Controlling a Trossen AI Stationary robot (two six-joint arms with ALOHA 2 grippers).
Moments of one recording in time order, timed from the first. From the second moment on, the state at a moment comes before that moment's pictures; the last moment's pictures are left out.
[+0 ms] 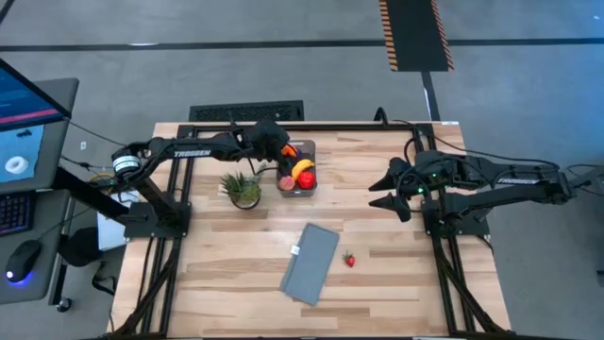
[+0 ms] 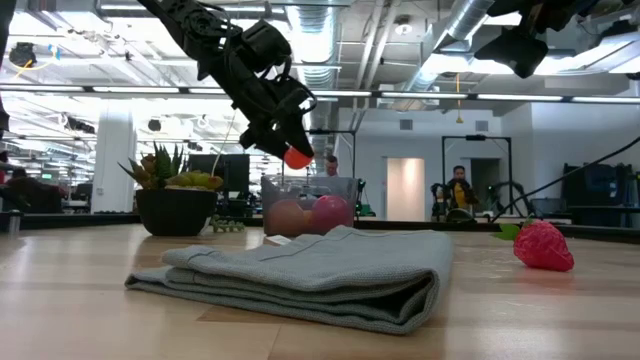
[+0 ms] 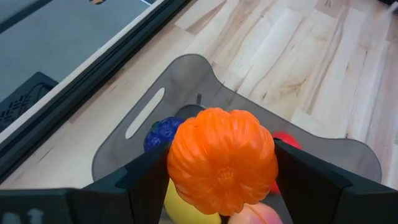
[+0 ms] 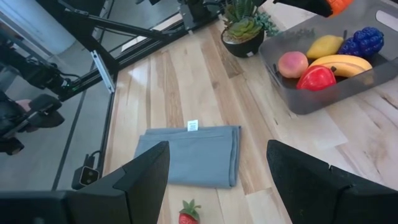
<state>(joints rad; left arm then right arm) 0.45 1.62 1.07 -0.16 0.00 -0.15 -0.04 0.74 0.76 -0.54 -0.15 0.38</state>
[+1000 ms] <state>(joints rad) 0.46 1.79 1.12 -0.16 0.04 -0.19 -0.04 0.74 0.76 -0.52 -0.14 0.38</state>
